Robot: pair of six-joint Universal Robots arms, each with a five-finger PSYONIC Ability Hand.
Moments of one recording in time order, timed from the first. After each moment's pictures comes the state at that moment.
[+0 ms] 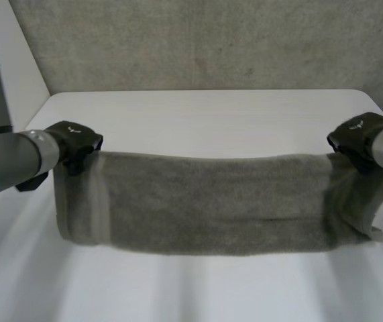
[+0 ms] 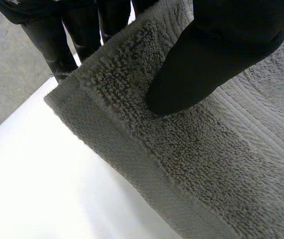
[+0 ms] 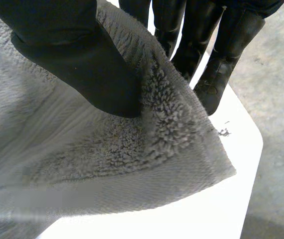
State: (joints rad) left arm 4.47 -2.10 -1.09 2.65 -1.44 3.69; right arm 1.75 -1.14 1.17 0.50 1.51 2.39; left_hand 1.18 1.22 1.22 1.22 1.03; right_hand 1.12 1.32 1.36 1.35 1.03
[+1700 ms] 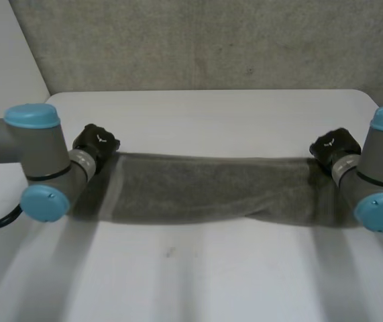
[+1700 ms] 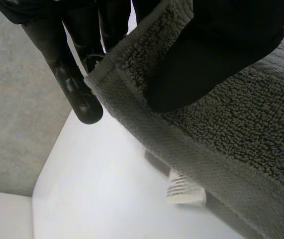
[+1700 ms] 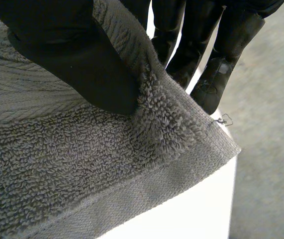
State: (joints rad) left arm 4.41 -2.39 -1.08 3.15 -1.53 3.96; right arm 1.79 -0.87 1.27 -0.07 1.59 2.30; left_hand 1.20 1.22 1.22 1.22 1.03; right_hand 1.15 1.32 1.36 1.35 1.04
